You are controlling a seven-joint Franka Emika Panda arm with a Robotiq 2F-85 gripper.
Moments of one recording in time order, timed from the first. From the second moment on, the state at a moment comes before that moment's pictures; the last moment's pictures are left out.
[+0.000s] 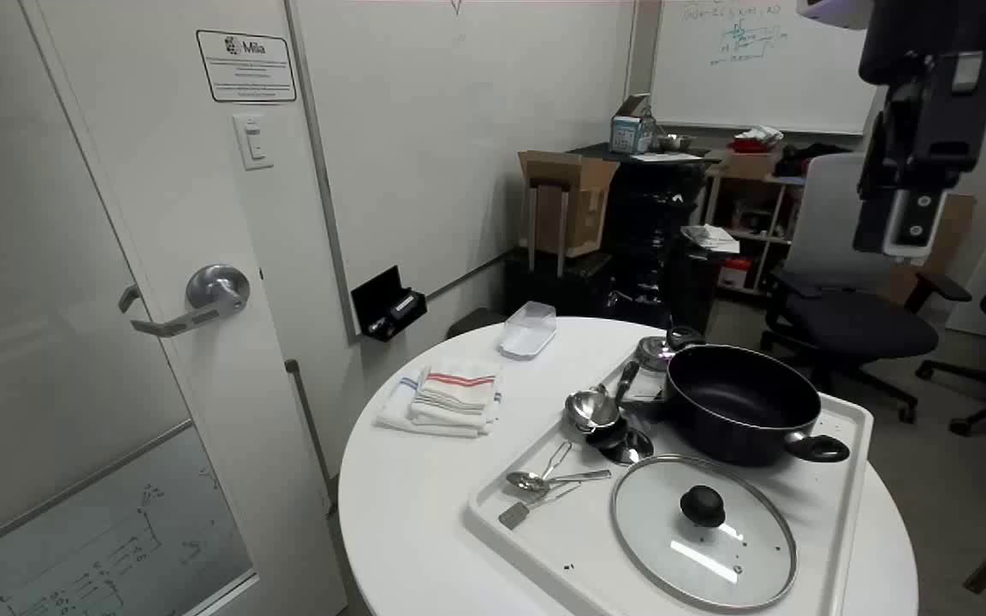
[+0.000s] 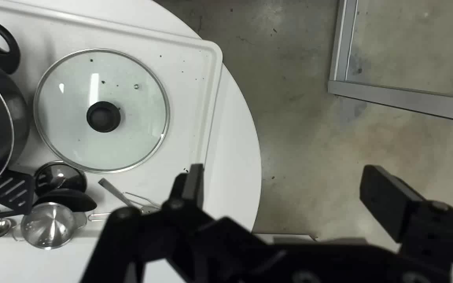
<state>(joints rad) 0.24 -0.17 0.11 -2.27 0.31 2.05 -0.06</state>
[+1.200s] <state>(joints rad) 0.24 -0.17 0.11 -2.27 0.31 2.05 -0.06</state>
